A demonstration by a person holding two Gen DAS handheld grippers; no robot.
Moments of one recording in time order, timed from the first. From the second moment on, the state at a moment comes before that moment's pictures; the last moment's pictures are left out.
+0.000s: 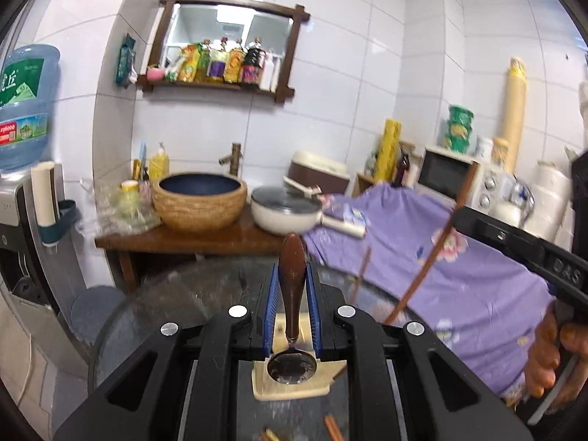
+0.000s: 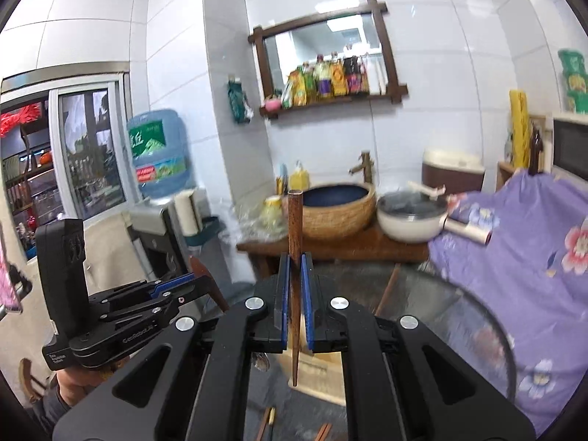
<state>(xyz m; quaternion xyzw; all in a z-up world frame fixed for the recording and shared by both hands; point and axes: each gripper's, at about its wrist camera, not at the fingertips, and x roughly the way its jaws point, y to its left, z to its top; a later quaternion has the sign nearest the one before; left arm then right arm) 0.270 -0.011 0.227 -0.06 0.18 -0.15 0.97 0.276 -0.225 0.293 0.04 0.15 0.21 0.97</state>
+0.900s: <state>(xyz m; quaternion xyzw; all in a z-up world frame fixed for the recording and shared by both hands) 0.352 -0.046 0.122 -0.03 0.28 -0.11 0.95 0.358 -0.218 0.180 0.03 0.23 0.15 0.96</state>
